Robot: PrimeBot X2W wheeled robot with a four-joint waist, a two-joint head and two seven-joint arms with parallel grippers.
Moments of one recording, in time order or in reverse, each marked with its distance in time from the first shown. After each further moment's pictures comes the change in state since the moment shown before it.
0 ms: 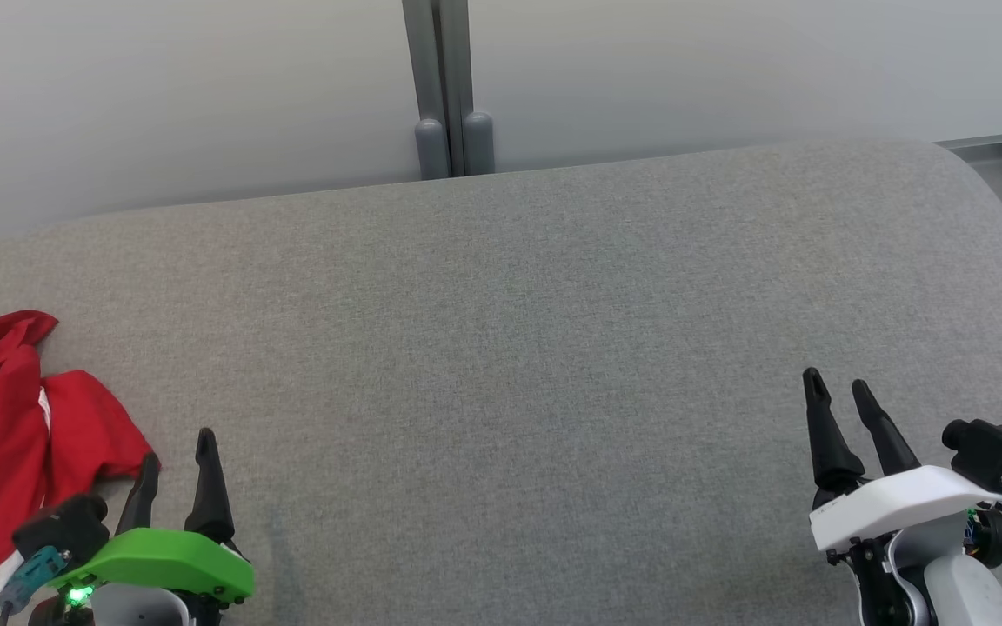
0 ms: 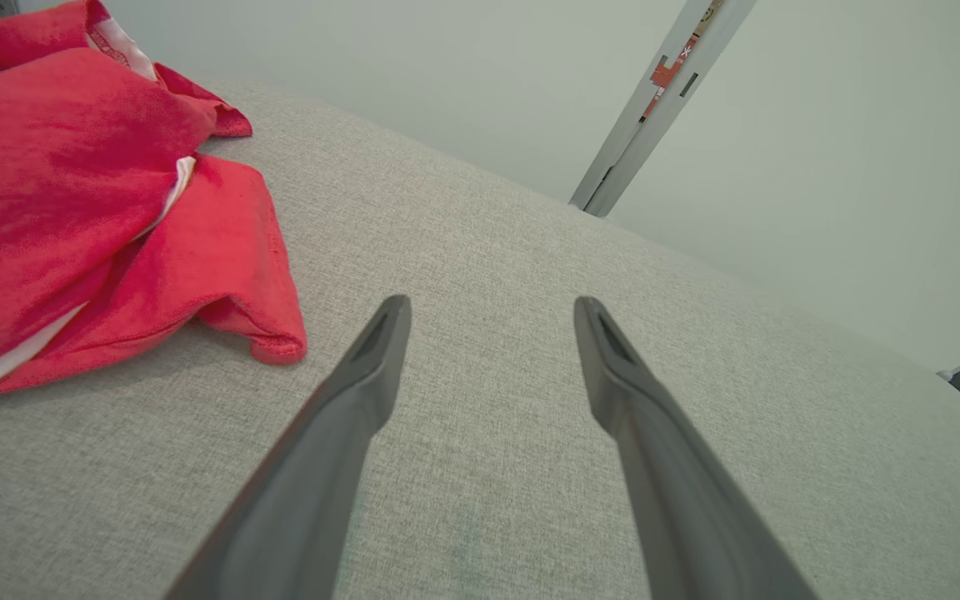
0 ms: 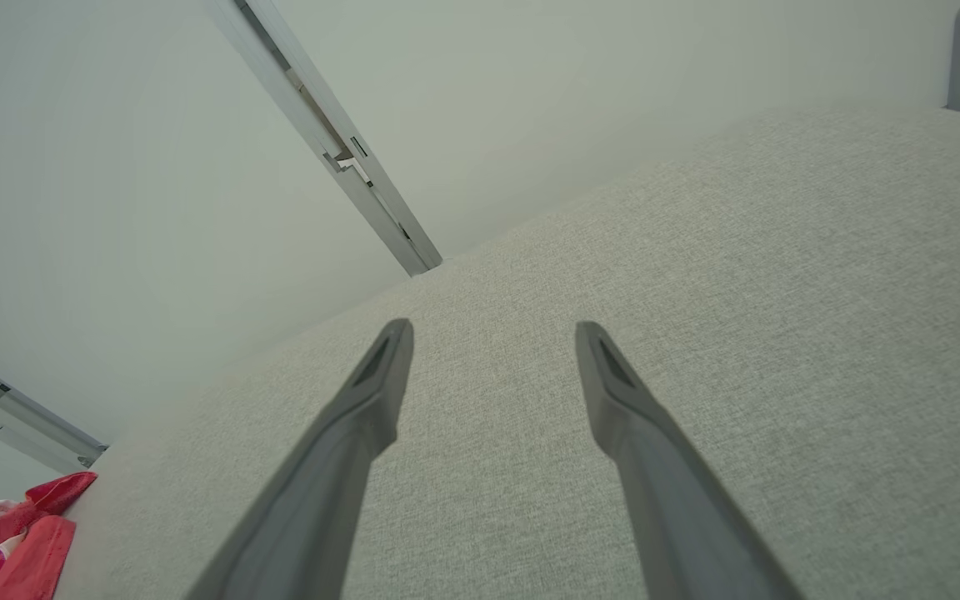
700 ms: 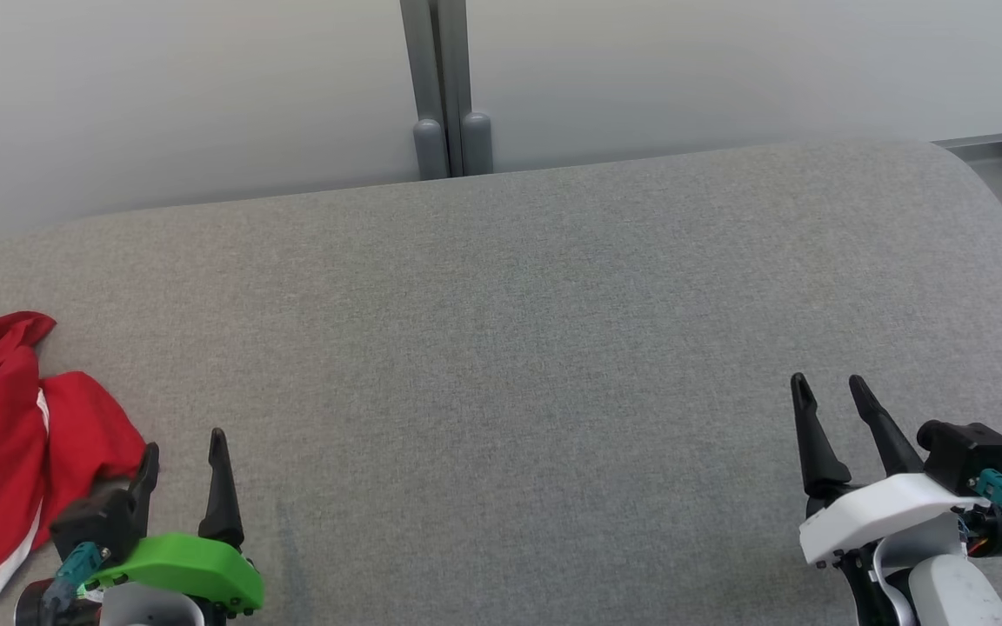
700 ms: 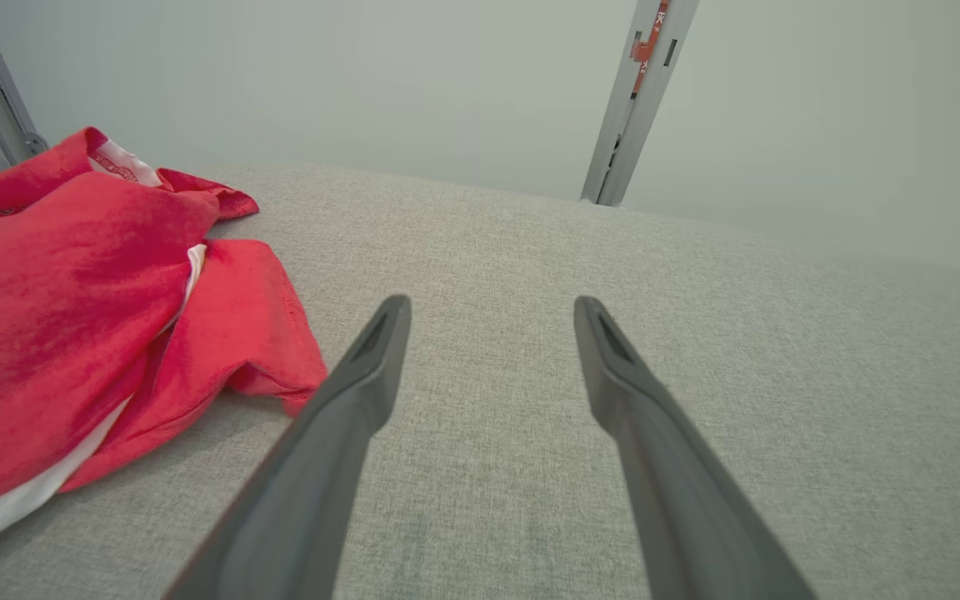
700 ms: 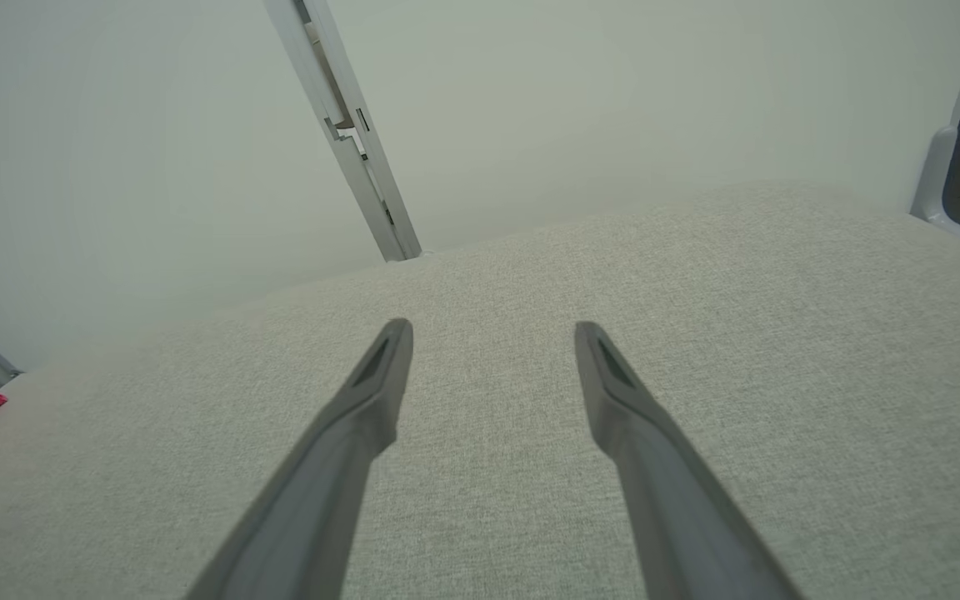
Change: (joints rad) left arm 0.001 0.021 -0.035 0.009 0.215 0.018 -0.054; right arm -0.002 -0.003 0.007 0.013 -0.229 0.000 -0.055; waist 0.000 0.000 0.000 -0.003
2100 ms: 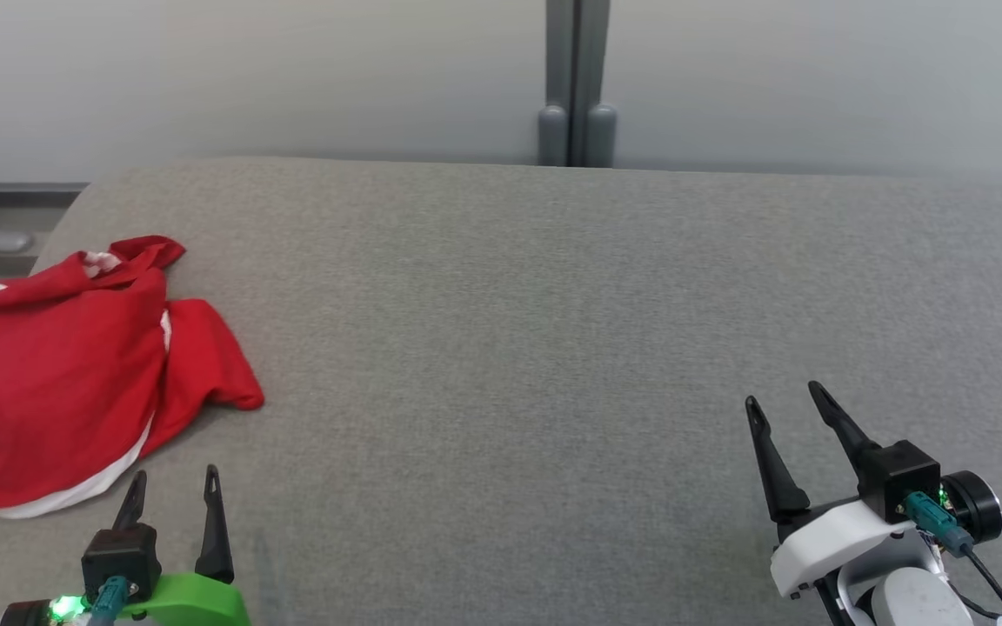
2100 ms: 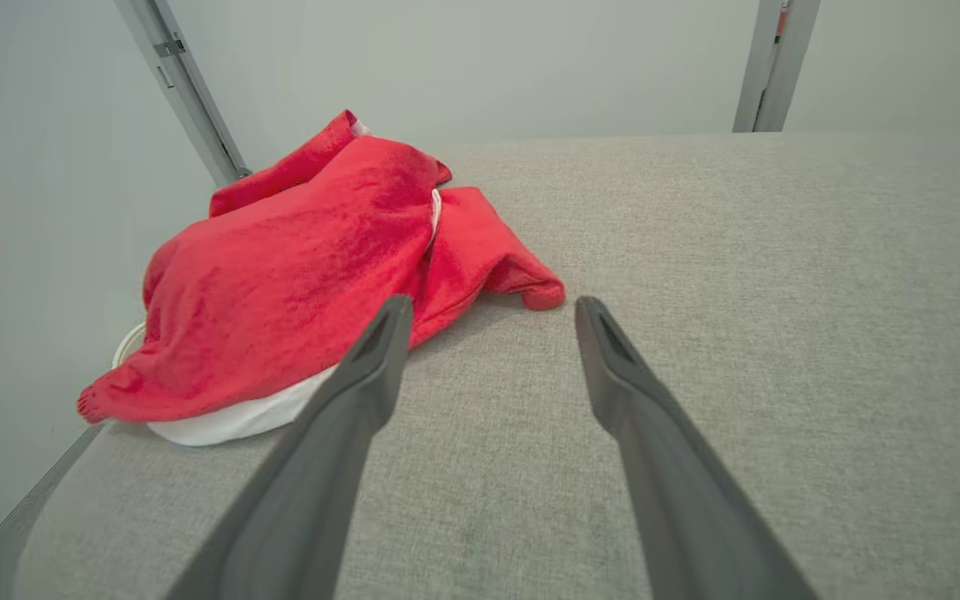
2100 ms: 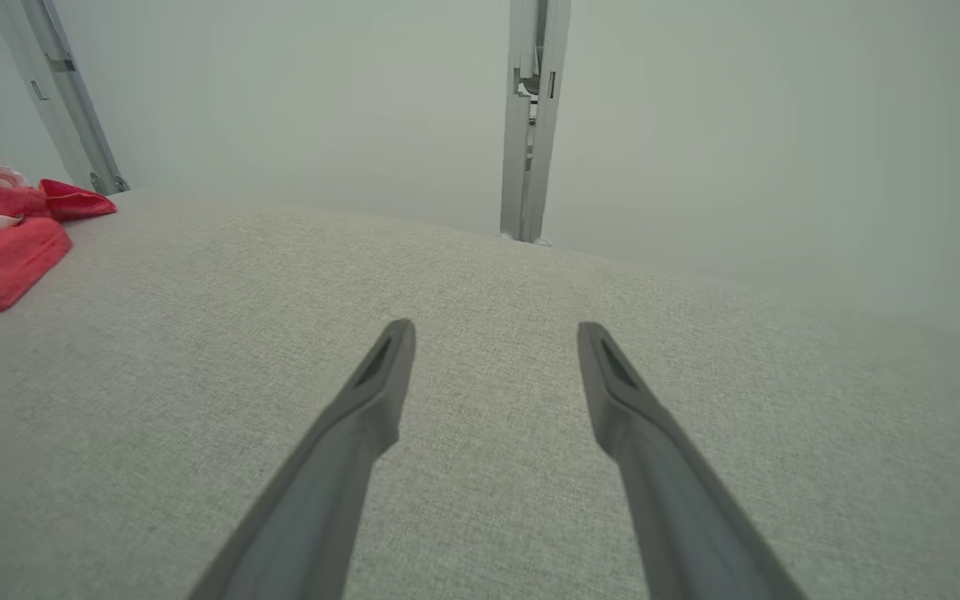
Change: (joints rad) left arm 0.030 -0.042 0.105 0.074 0.330 -0.039 -0.083; right arm 0.016 -0.003 0.058 0.009 -0.297 0.001 -0.084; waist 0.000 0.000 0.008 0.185
